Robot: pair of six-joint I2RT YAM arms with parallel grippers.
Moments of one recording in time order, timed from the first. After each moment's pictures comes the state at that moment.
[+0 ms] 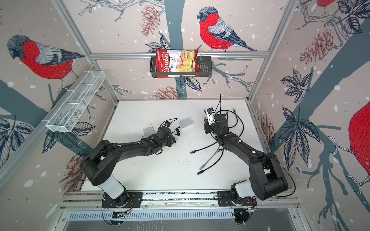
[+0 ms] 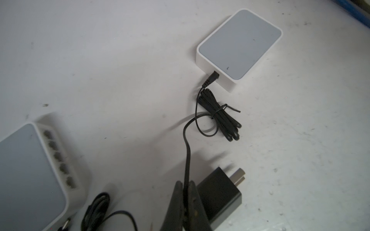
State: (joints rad) left arm -0.69 1.66 0.82 0.03 -0.32 -0.28; right arm 0.38 1.42 0.78 0.17 -0.08 -0.06
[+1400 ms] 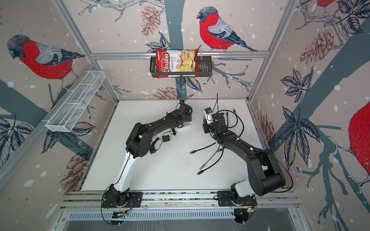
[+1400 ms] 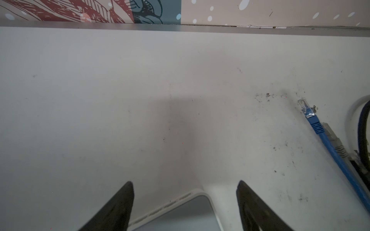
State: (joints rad) left arm -0.66 2.38 1.92 -0.31 -0.33 -0.48; right arm 0.39 1.46 0.81 0.14 -0.07 -0.09
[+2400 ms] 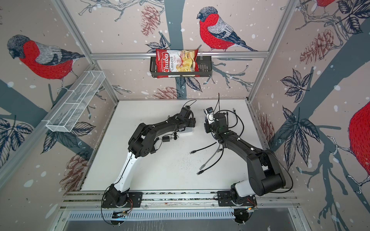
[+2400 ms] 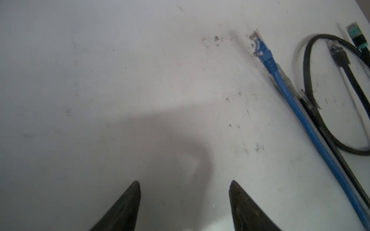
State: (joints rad) left arm -0.68 2.40 1.81 -0.21 -0.02 -0.43; right arm 0.36 1.46 0.81 0.14 -0.06 -0.10
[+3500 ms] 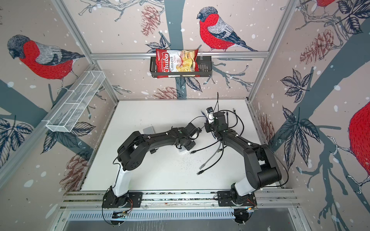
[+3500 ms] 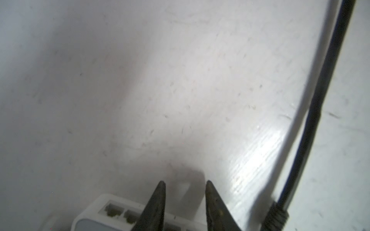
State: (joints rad) left arm -0.89 2.08 1.46 -0.52 -0.07 0.04; right arm 0.34 1.53 0.85 0.11 -0.05 -0.11
